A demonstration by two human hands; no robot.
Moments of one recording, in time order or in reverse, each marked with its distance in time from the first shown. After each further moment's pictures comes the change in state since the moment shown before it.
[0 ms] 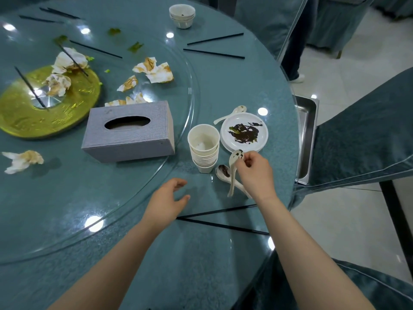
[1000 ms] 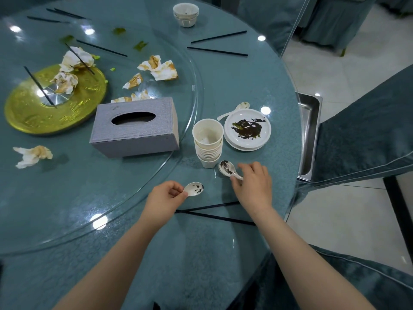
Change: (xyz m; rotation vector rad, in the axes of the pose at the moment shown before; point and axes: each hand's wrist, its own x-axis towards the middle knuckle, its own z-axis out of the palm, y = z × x) left_hand -0.022 0.006 -0.015 -0.185 0.030 -0.152; right_hand -0.032 0.034 0.020 -0.586 0.022 -0.232
